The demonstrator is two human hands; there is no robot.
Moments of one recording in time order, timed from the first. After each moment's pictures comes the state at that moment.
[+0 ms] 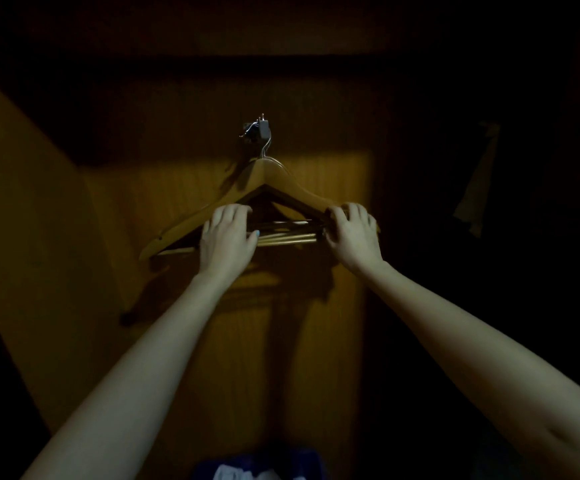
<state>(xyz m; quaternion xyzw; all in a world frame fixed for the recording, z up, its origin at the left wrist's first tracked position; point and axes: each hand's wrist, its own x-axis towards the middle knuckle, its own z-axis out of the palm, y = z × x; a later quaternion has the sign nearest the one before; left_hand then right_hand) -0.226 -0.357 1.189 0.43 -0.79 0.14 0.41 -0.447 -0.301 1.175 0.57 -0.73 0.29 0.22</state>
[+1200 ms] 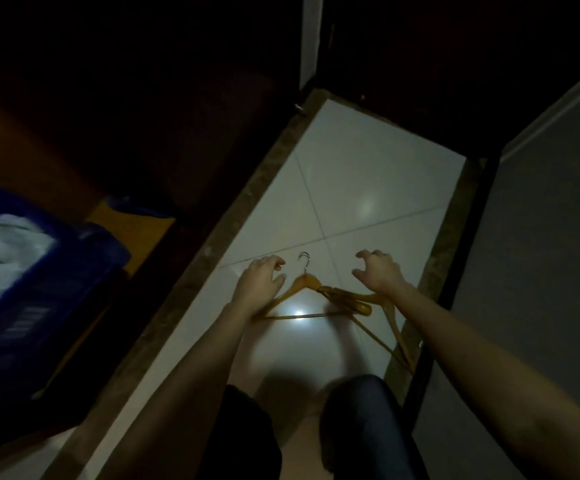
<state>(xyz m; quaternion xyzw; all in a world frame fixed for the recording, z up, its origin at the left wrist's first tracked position) -0.361 0.191 0.449 0.12 -0.92 -0.34 -0.16 -0.460 0.432 0.434 0.08 -0.95 0.07 -0.30</state>
